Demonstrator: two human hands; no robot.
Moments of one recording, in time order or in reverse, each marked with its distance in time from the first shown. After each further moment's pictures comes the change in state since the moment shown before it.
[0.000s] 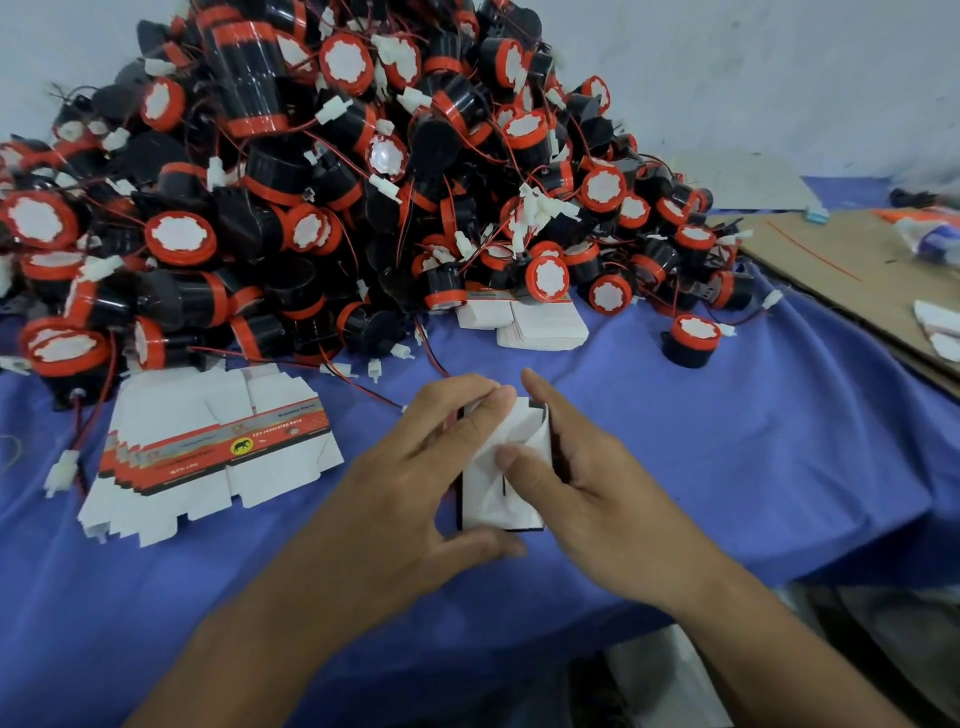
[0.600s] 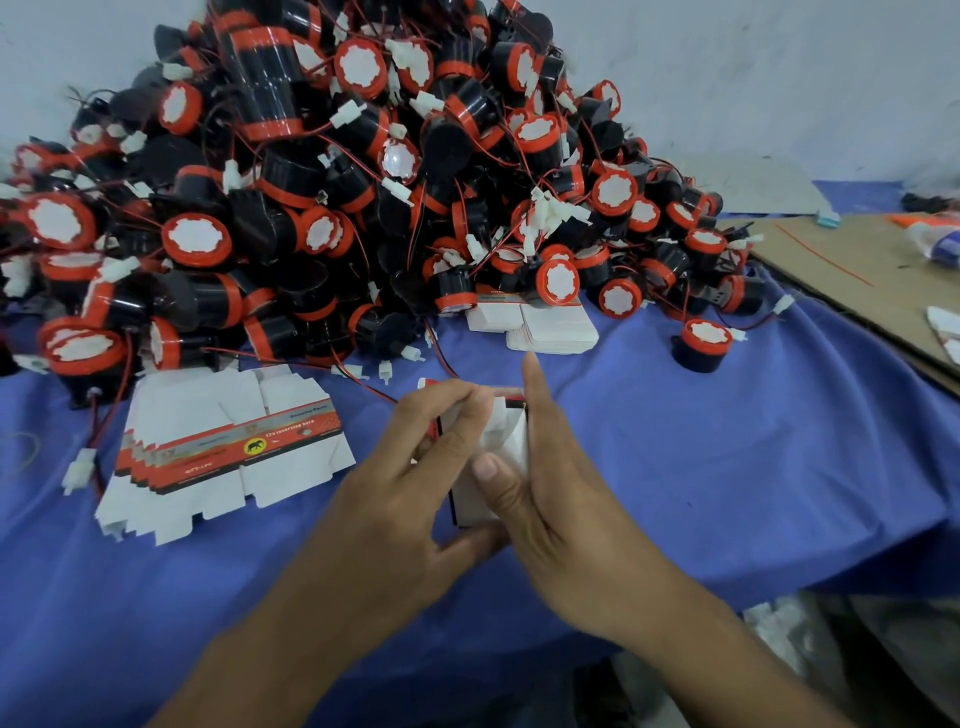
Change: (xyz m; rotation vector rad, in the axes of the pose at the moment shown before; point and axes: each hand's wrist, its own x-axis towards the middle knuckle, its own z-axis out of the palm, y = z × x) left_hand -0.012 -0.015 0.006 0.151 0.149 0.111; right_hand 0.000 -0.020 0.028 0.016 0.006 -0.055
